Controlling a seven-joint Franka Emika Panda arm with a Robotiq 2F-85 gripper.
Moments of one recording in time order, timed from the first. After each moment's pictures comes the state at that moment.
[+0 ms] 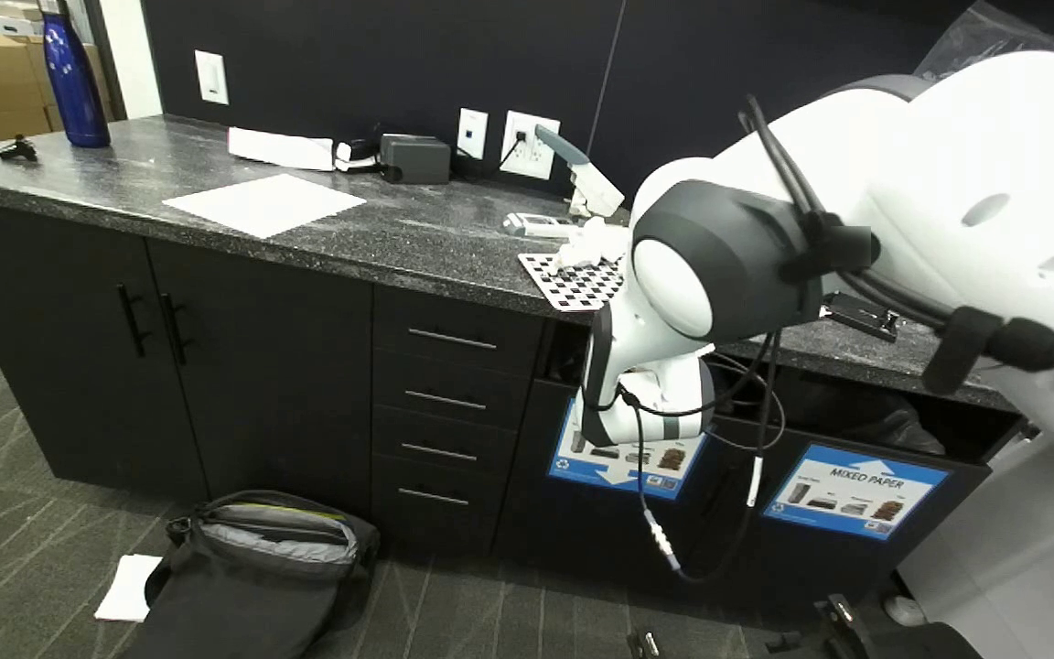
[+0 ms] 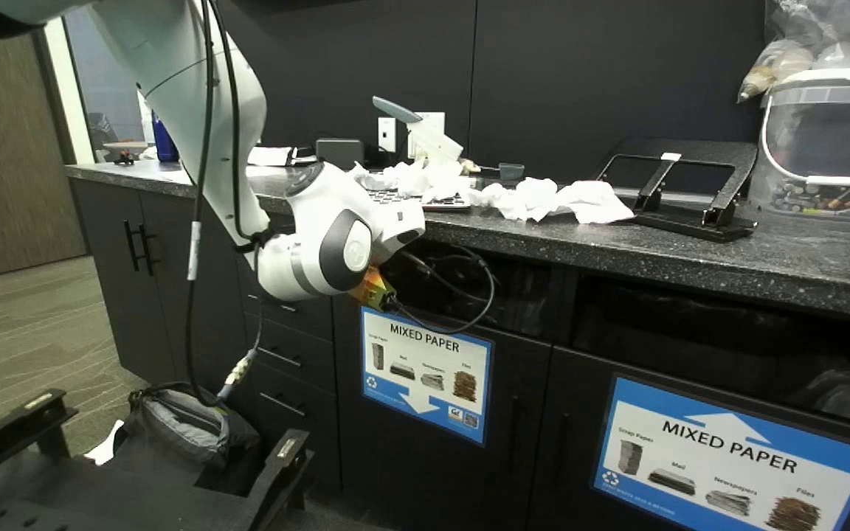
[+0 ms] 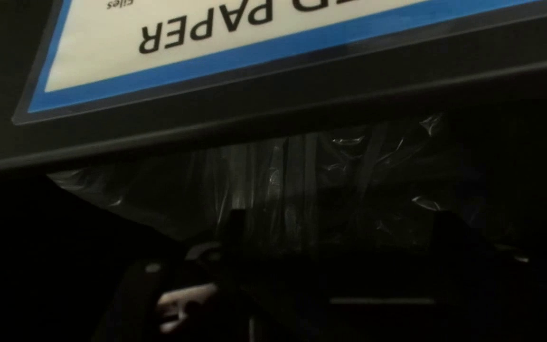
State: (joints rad) arm 0.56 1.20 -0.55 -1.86 0.54 3.55 0.47
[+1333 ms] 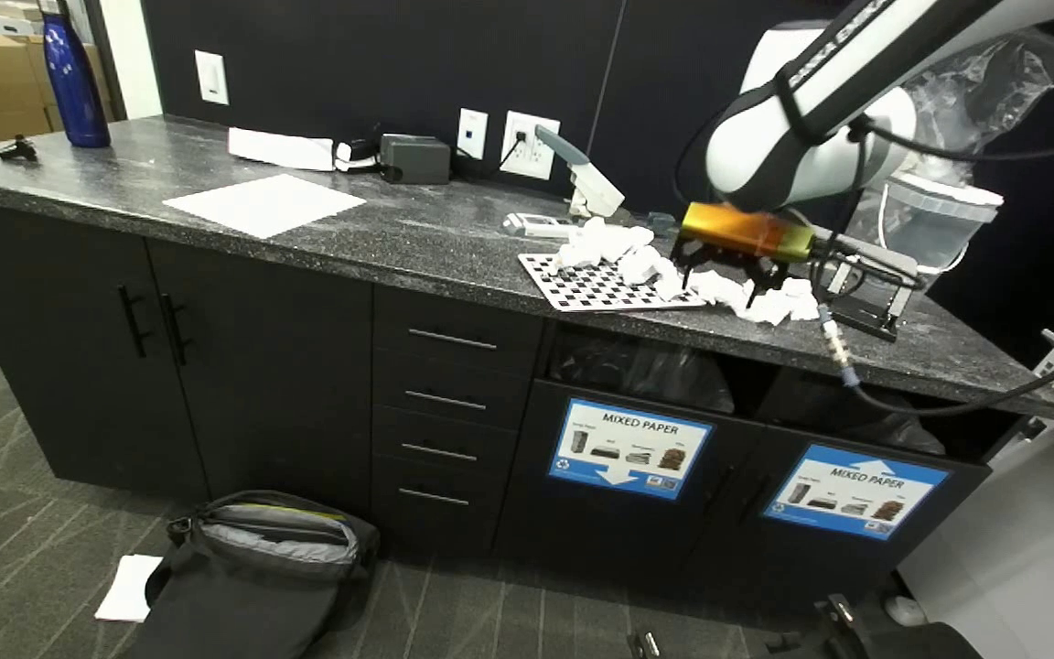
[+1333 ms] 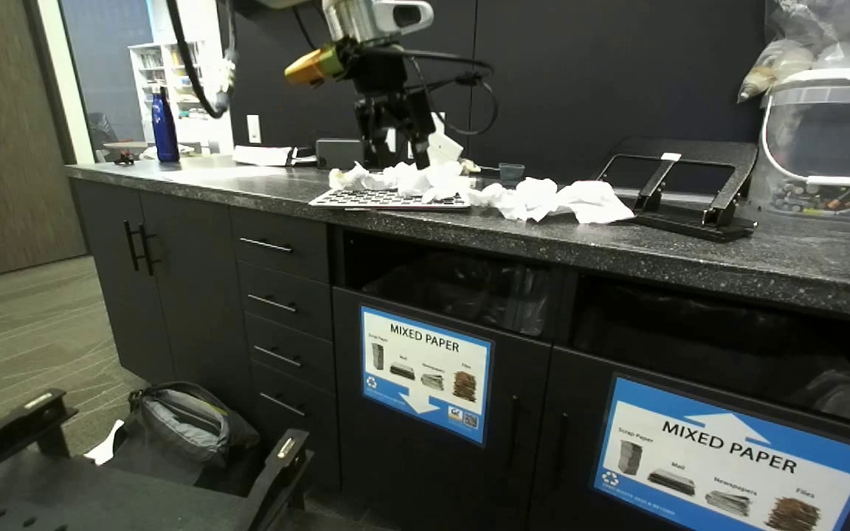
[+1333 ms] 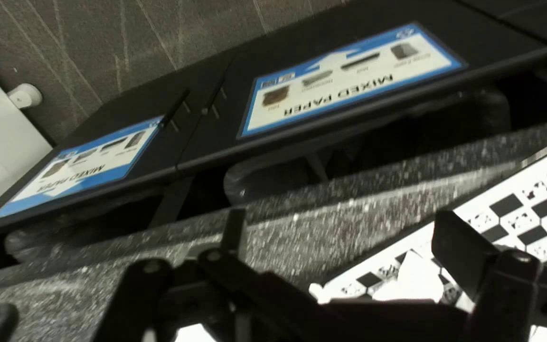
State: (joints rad) arm 0.66 0.16 -0.74 -2.24 -0.27 2.58 0.80
